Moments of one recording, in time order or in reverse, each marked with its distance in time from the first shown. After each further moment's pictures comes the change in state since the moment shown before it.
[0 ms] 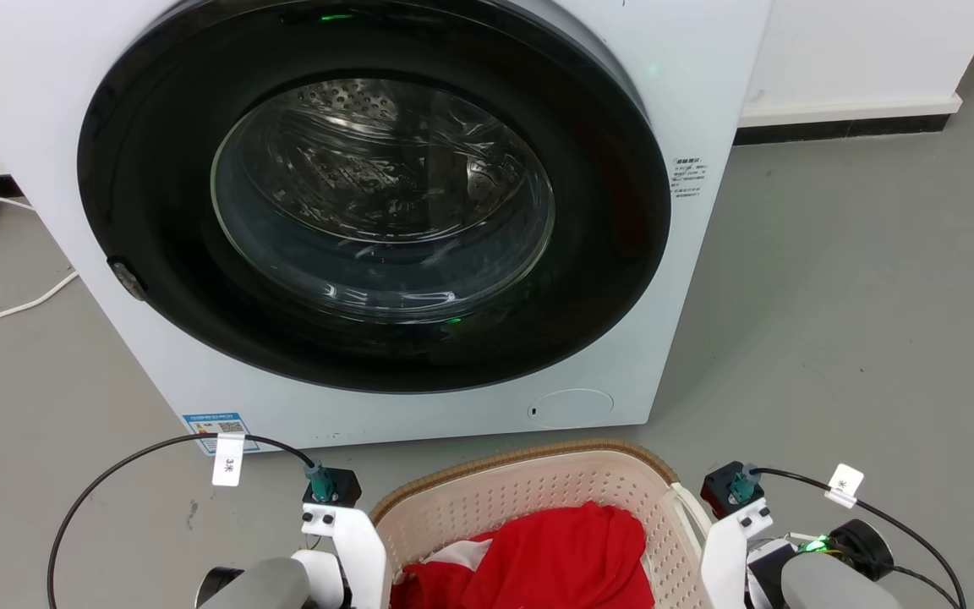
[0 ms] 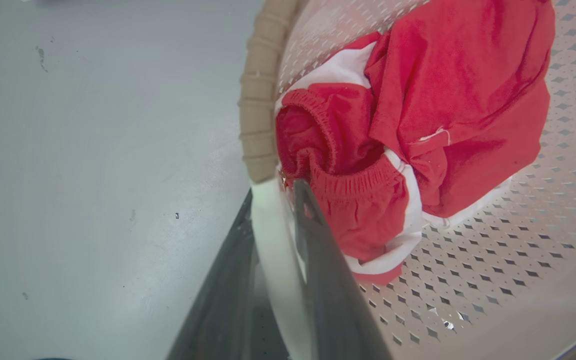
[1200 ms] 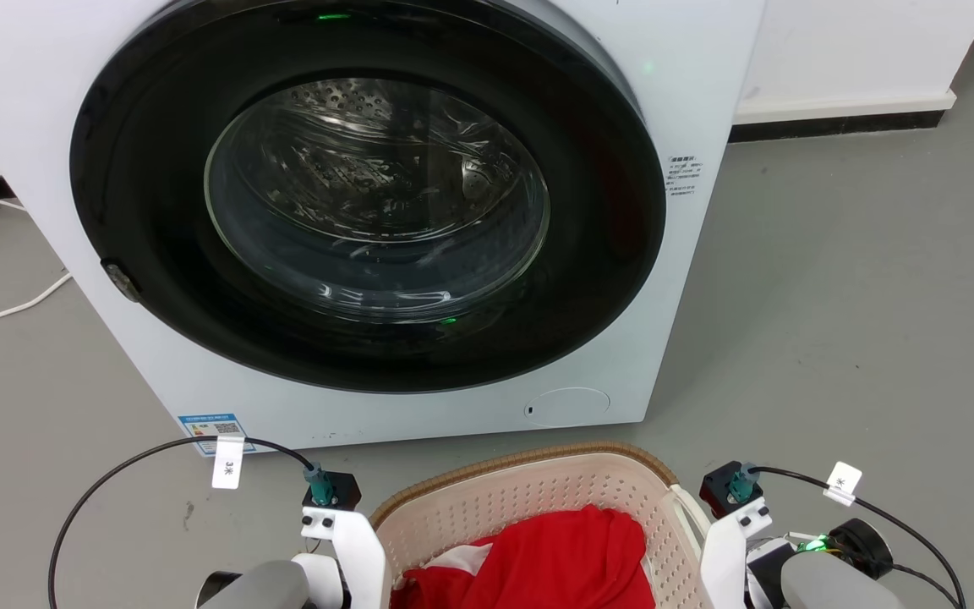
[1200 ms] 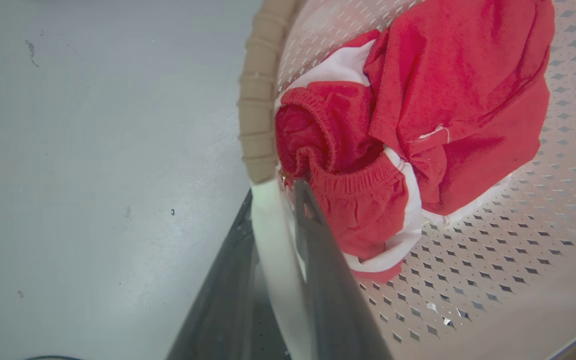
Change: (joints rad) left arm -0.008 0.008 -0.077 -0.001 -0.085 0.000 -0.001; right arm -0.012 -0.008 0.087 0.000 0.084 0.000 0.008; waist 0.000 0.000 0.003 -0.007
